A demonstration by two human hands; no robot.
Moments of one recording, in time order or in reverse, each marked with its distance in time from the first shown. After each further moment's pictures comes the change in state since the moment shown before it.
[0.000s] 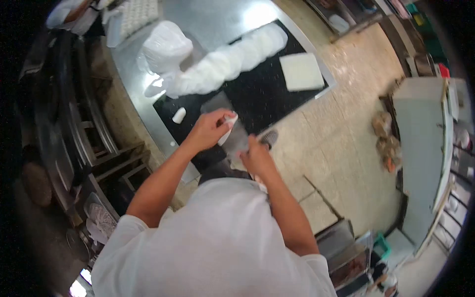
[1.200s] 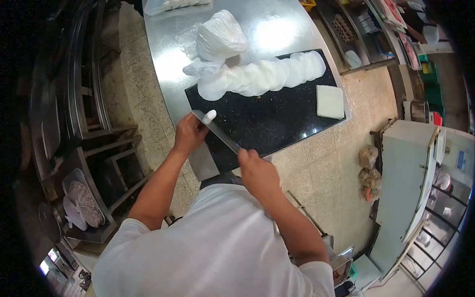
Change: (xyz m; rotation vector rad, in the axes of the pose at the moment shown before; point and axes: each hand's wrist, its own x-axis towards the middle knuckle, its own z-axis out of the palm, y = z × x) left_hand -0.083 -0.111 -0.061 0.287 0.639 0.130; right_hand -0.025 -0.128 0.011 -0.551 0.011 -0.262
